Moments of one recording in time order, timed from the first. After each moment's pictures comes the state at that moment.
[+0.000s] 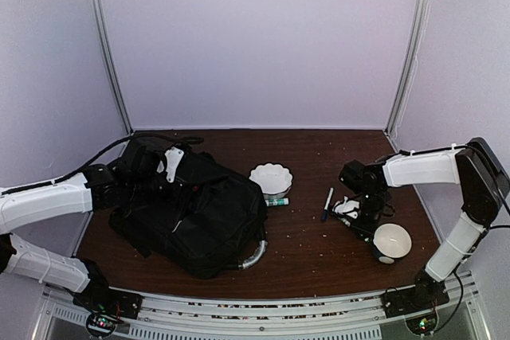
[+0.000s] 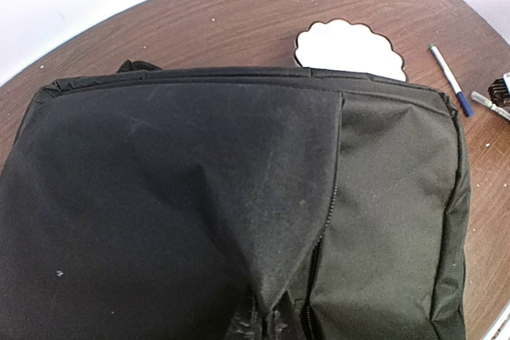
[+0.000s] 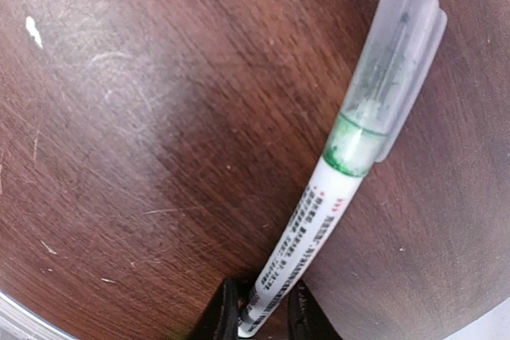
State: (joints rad) left arm -0.74 1.16 0.79 -0.32 -0.11 -0.15; right arm 0.52 1.64 0.92 -0.88 0.09 -0.42
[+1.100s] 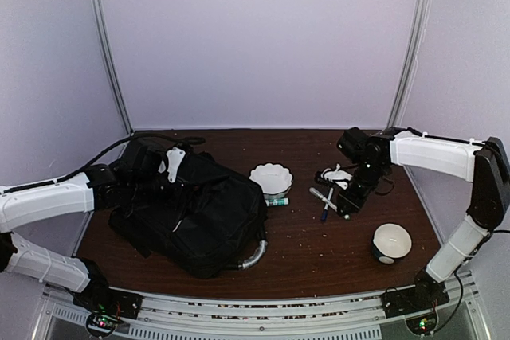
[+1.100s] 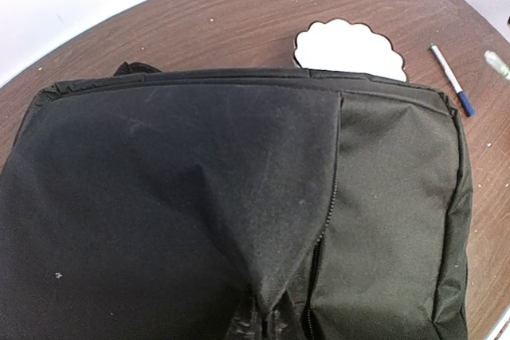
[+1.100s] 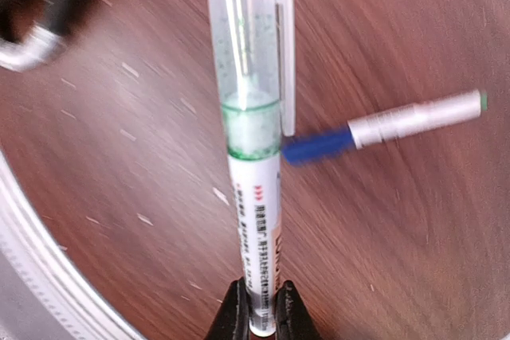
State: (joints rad) left arm -0.74 1.18 0.79 -0.31 -0.11 -0.15; right arm 0.53 1.59 1.16 -0.96 -0.17 -0.33
